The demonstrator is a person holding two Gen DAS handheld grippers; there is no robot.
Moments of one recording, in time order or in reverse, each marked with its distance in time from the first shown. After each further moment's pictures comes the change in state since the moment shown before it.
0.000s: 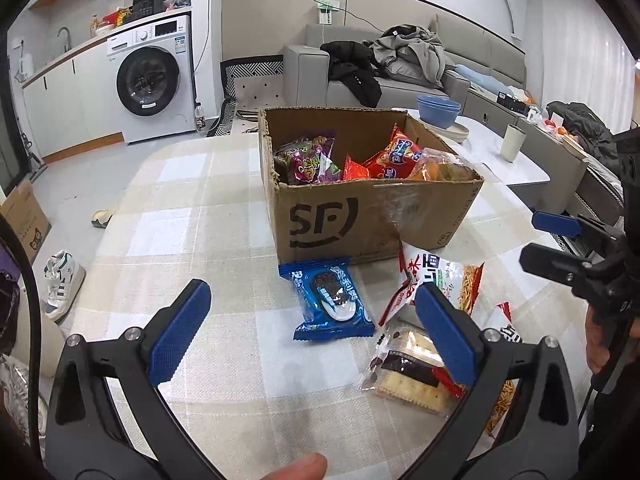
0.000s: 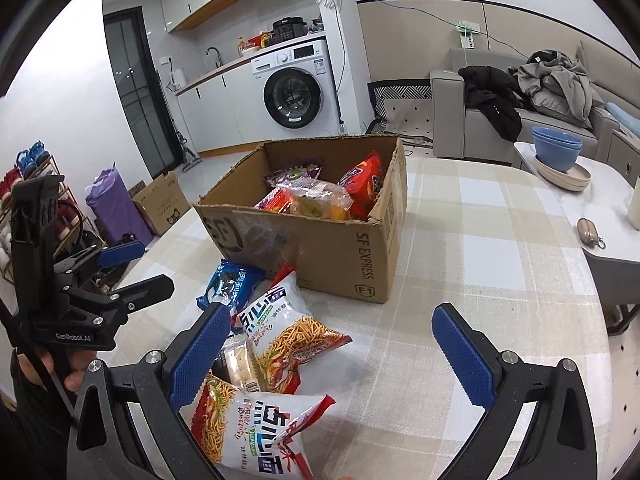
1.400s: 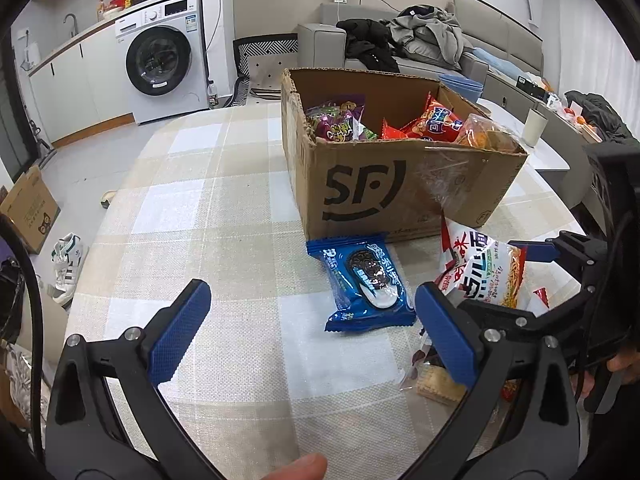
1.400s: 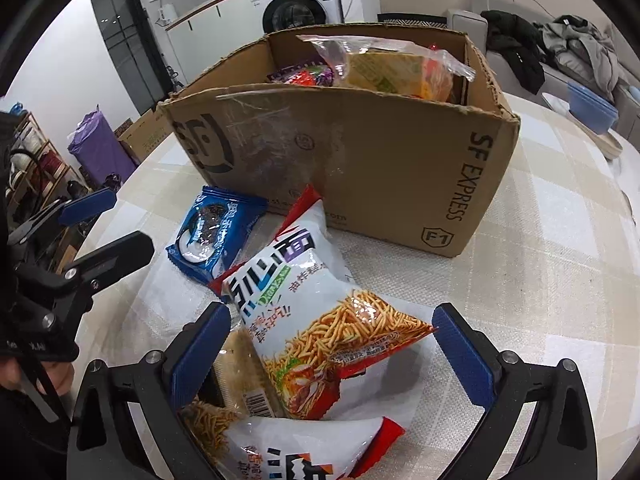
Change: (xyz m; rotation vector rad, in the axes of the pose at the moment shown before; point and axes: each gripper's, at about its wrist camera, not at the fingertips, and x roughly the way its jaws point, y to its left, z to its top) left arm 0.048 0.013 -0.007 -0.019 0.083 0.055; right arm 0.101 0.032 -0.012 -0.023 0.270 -0.022
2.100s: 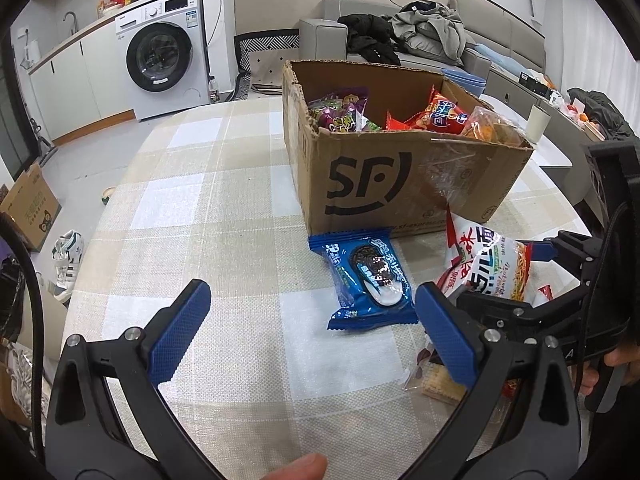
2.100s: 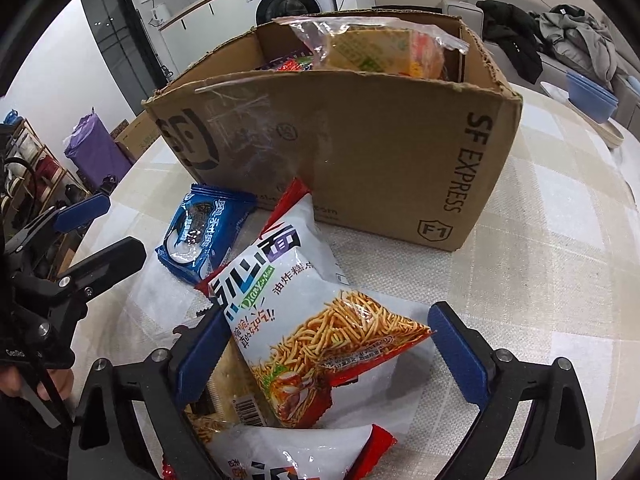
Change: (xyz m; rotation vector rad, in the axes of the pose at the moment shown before) left arm 0.010 0.001 -0.003 -0.004 0.019 0.005; right arm 0.009 -0.006 0.000 0.019 0.022 0.010
